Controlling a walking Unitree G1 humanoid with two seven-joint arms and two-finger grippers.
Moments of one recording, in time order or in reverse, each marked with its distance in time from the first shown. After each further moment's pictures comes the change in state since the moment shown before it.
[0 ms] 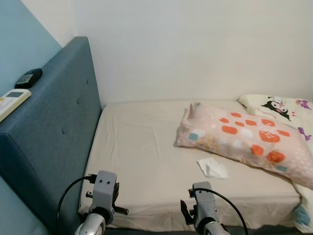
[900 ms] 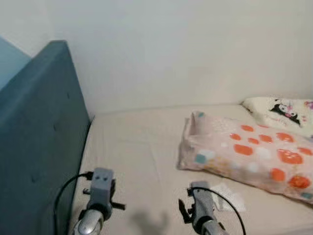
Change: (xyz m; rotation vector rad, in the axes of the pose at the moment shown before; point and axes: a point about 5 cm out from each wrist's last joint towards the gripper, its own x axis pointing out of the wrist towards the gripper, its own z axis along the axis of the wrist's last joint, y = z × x) left arm 0.006 0.000 0.008 0.003 -0.026 0.011; right arm 0.002 -0.004 0.003 -0.008 -0.004 -0.014
